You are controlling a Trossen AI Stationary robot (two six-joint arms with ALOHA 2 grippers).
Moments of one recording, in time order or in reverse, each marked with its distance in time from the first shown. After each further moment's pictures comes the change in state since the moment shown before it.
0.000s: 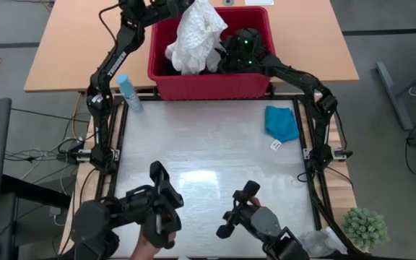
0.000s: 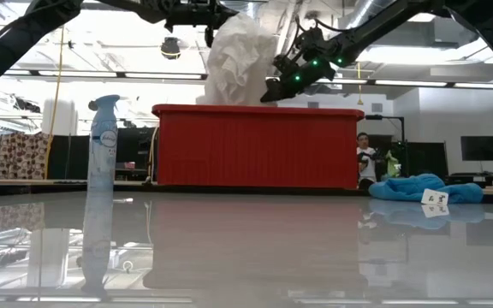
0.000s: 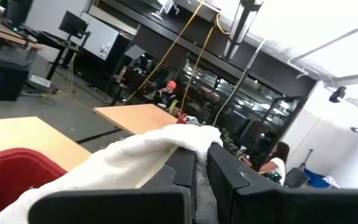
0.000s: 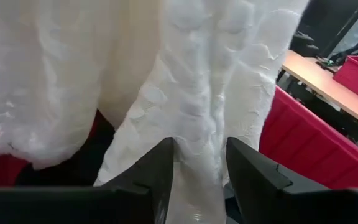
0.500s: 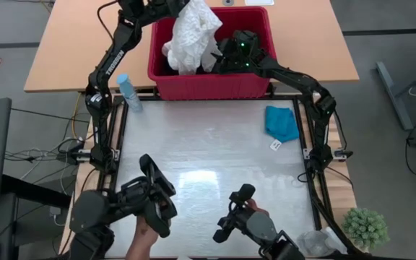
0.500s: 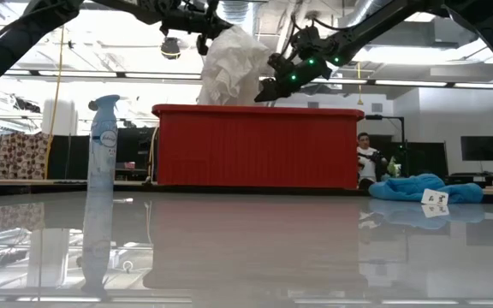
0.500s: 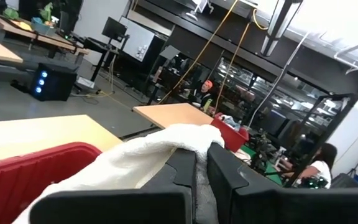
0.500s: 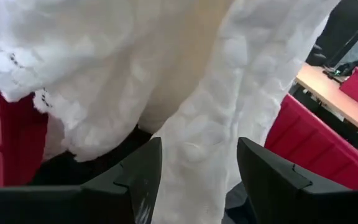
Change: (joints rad) left arm 0.039 -0.001 0.000 -0.116 -0.088 0.122; right arm 0.027 0.001 0.000 0.003 0.006 -0.042
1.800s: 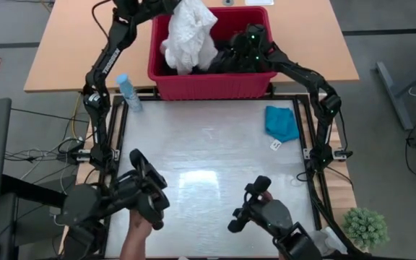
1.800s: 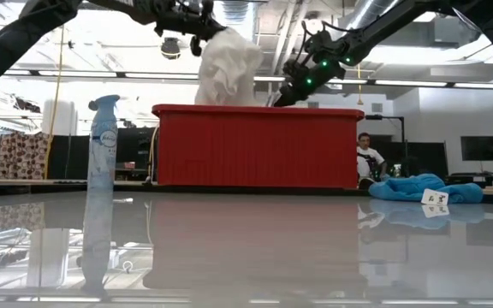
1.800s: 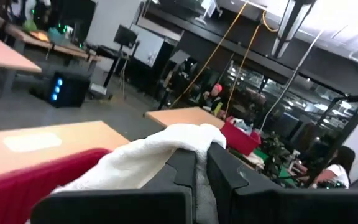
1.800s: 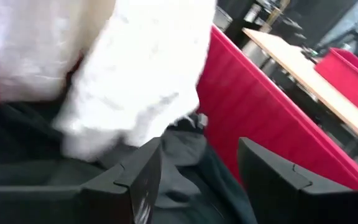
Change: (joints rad) left arm 0.046 -0.005 0.003 -0.019 -0.003 0.035; right arm -0.093 -0.027 0.000 -0.094 -0.008 -0.085
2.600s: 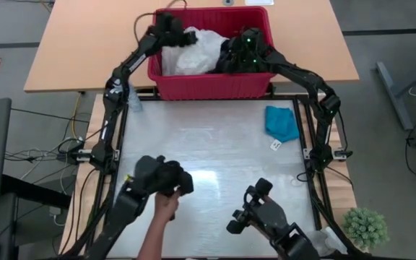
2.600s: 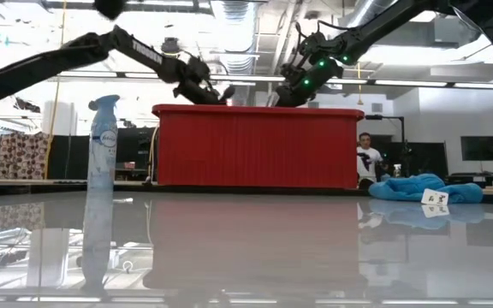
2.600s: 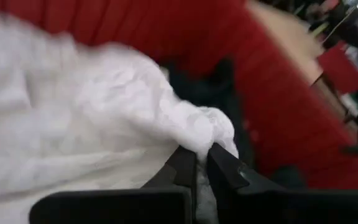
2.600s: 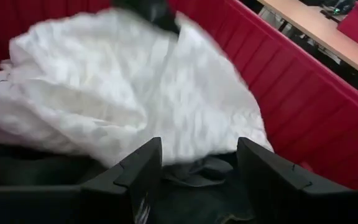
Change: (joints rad) left arm -0.015 0.312 -0.002 -0.308 -0.145 0.118; right arm 0.019 0.000 -0.001 -0.099 0.058 0.127
